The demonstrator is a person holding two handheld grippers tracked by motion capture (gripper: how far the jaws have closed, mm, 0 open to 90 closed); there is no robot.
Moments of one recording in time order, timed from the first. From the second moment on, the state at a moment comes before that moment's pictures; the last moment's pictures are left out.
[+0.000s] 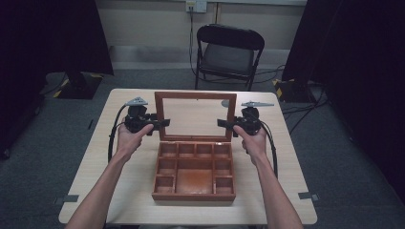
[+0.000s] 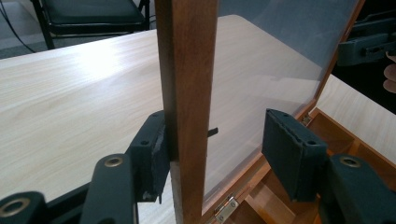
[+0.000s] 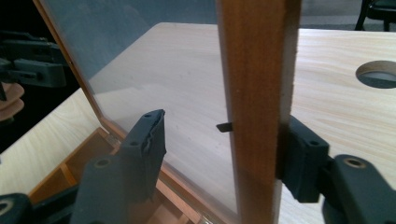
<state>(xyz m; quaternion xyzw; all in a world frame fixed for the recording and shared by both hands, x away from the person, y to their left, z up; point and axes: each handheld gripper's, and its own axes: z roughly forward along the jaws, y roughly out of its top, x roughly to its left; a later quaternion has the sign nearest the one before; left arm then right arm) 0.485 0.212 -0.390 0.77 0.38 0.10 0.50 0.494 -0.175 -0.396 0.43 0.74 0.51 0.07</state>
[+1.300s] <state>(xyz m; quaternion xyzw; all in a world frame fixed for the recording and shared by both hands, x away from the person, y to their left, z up) 0.437 0.206 -0.390 0.78 0.35 0.11 0.51 0.450 -0.179 -0.395 0.40 0.76 0.51 0.07</state>
